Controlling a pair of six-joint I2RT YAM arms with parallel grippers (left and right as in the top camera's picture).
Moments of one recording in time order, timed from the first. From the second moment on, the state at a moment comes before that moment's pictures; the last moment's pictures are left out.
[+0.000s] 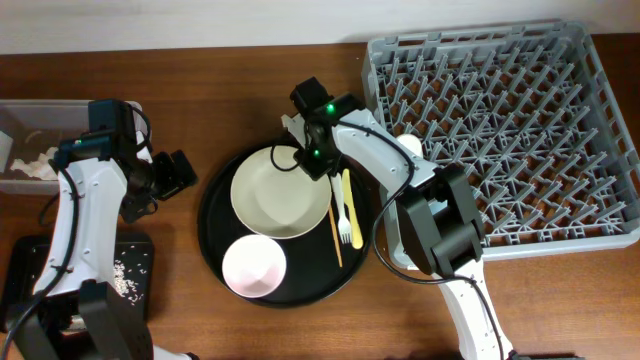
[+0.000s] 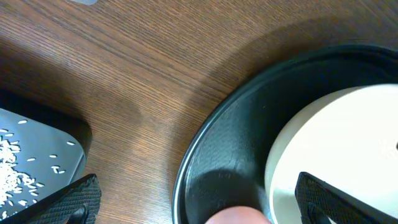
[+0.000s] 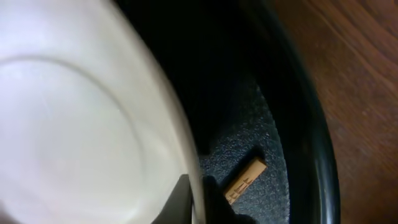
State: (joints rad) left arm 0.19 1.67 1.37 -1.08 0.10 -0.34; right arm 0.54 2.38 2.01 -1.00 -0.15 -0.18
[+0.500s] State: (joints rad) left arm 0.19 1.67 1.37 -1.08 0.10 -0.34; right arm 0.54 2.39 2.66 -1.45 -0.09 -0.12
